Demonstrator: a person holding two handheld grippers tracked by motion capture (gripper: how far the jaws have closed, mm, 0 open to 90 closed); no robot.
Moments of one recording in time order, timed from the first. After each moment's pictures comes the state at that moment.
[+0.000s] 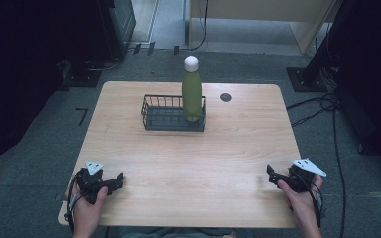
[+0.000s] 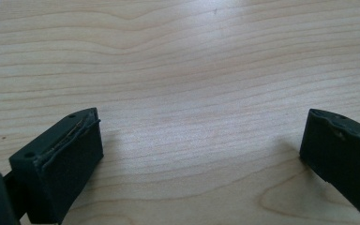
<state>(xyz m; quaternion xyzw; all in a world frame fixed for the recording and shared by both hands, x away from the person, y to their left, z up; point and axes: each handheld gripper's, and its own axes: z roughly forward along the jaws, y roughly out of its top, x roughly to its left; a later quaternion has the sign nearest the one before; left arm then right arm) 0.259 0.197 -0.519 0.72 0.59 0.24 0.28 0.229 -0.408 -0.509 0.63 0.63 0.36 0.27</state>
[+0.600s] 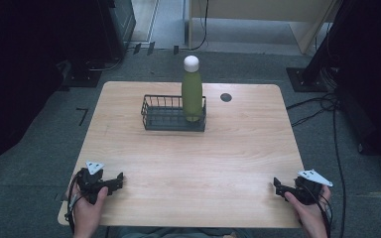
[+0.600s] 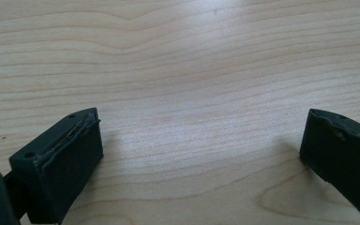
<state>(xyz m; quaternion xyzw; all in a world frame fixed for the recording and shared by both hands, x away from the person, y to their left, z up) 0.259 0.197 -0.519 0.72 0.59 0.24 0.28 0.201 -0.426 -0.524 0.64 0.65 0.32 0.26</state>
